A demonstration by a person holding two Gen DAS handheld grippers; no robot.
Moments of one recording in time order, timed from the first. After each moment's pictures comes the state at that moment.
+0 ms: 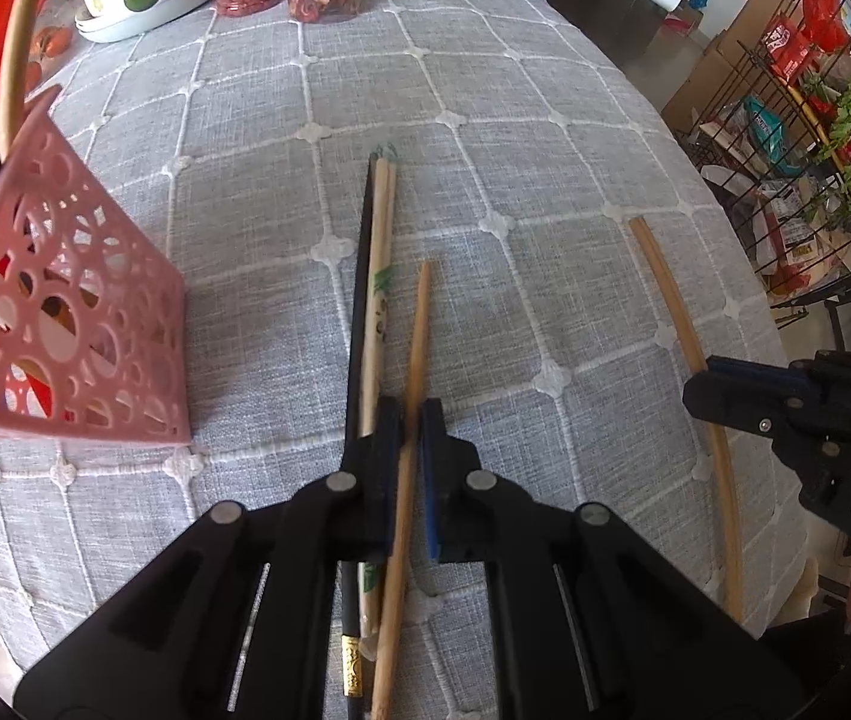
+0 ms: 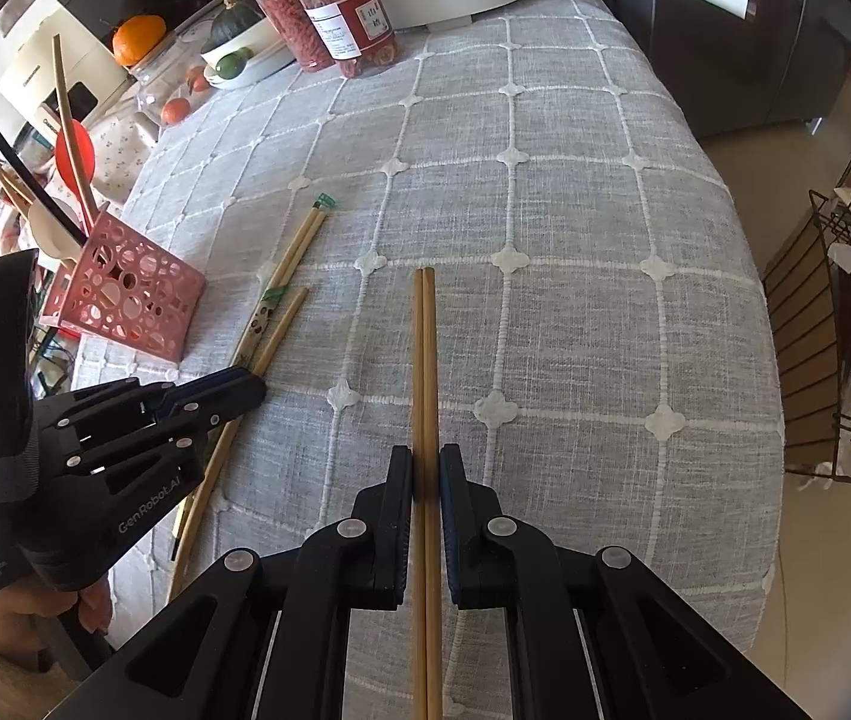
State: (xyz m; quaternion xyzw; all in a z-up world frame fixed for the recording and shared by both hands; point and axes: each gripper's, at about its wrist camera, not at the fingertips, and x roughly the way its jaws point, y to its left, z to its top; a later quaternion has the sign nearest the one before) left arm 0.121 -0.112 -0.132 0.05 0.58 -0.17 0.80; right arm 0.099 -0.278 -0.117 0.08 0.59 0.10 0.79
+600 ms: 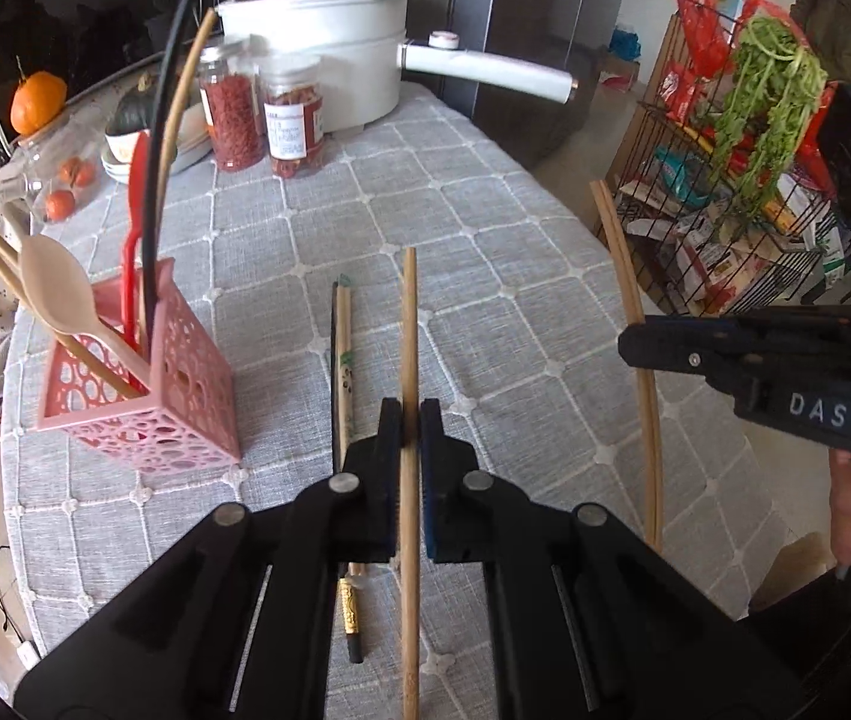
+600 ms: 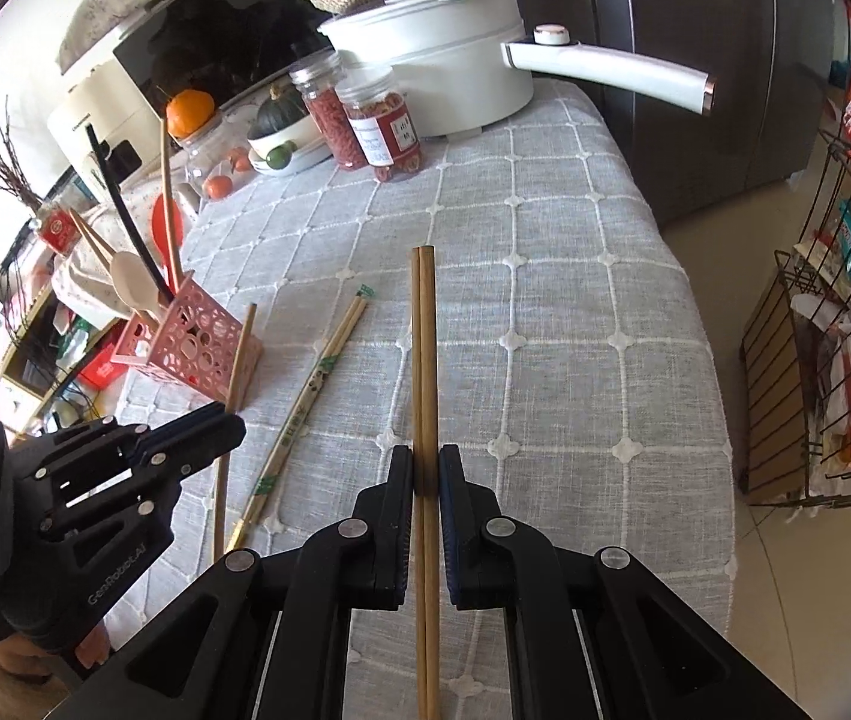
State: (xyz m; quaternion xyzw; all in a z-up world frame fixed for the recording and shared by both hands) left arm 0.061 -0.098 -0.048 0.07 0.45 -0.22 0.87; right arm 0.062 -0.281 -0.059 0.10 0.50 0.10 0.86
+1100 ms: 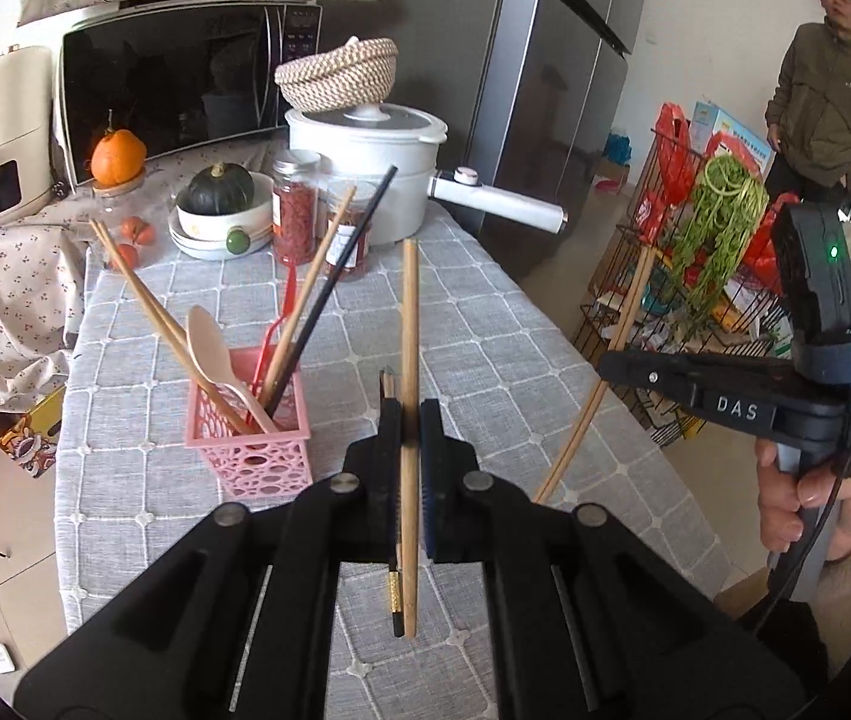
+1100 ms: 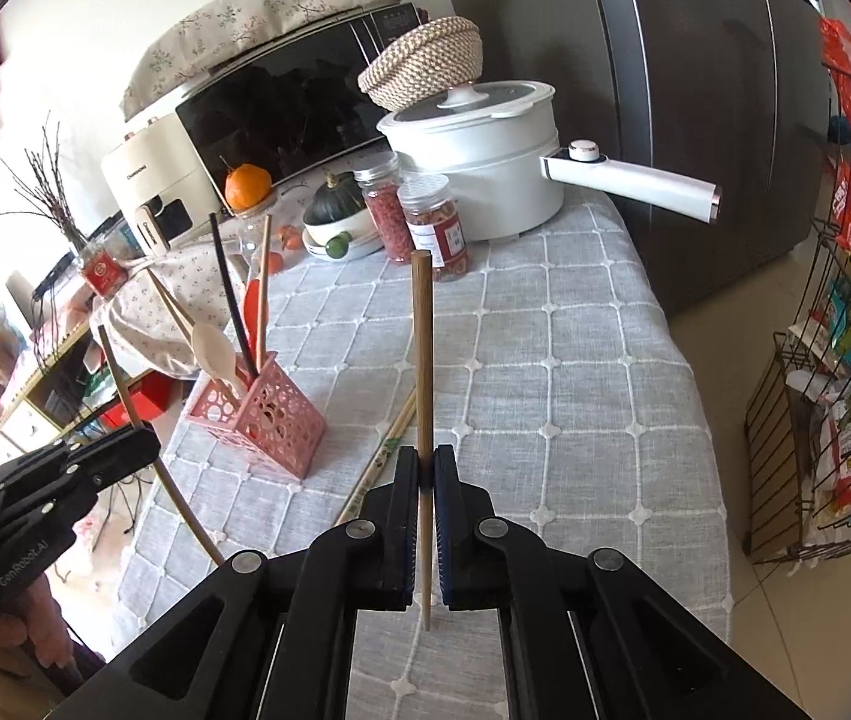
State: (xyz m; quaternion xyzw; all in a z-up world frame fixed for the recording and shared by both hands) left arm 0.029 -0.027 0.018 -0.01 0.35 -0.22 0.91; right arm 0.040 -0.260 -0.007 0.09 0.40 0.11 0.90
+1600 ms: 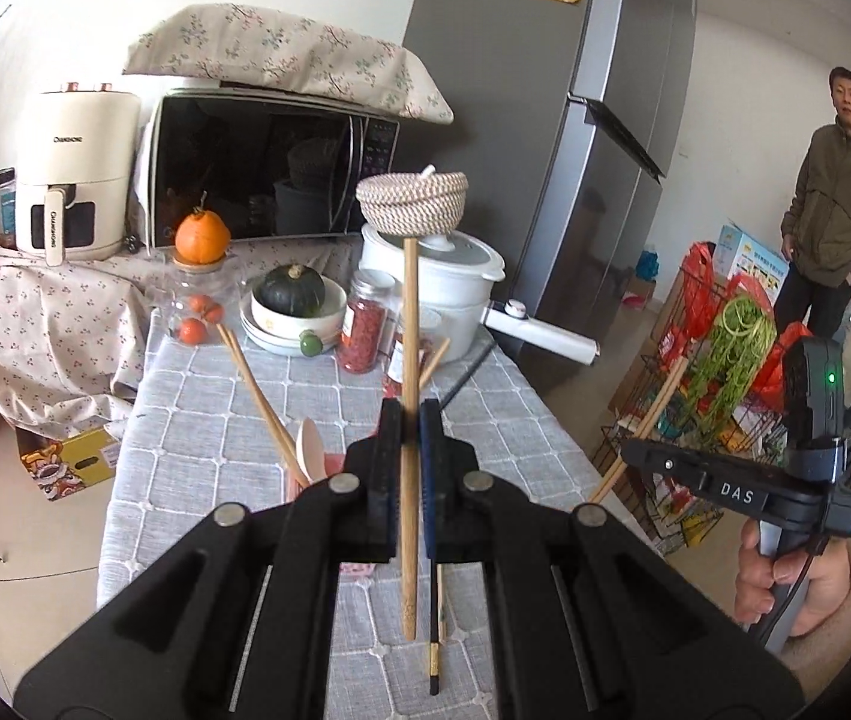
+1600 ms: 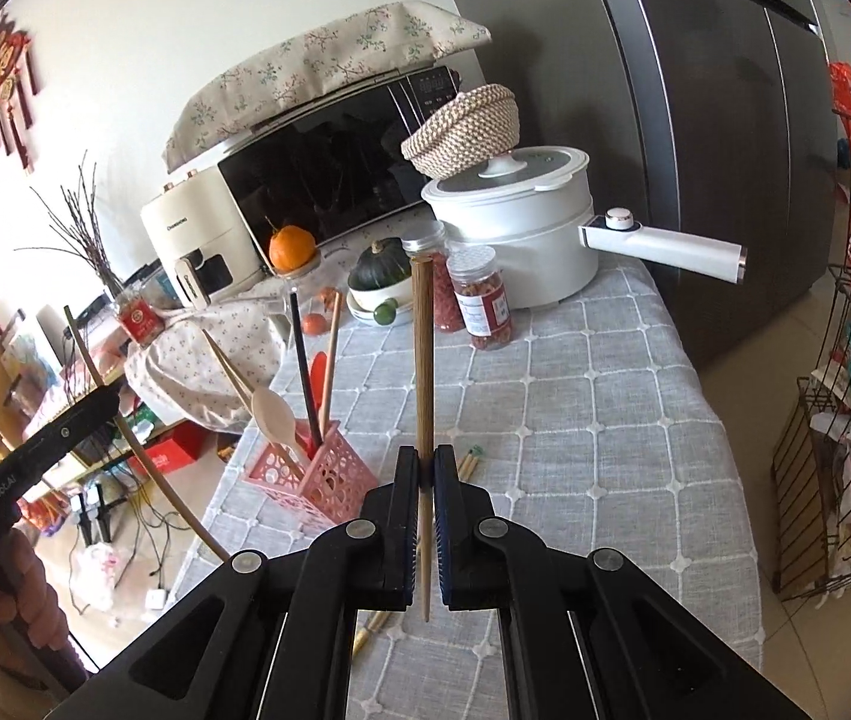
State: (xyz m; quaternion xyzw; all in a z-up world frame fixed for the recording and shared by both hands) left arm 0.025 0.030 0.057 -0.08 0.24 -0.17 0.95; right arm 0.035 -0.242 0.023 0.12 0.33 0.14 0.93
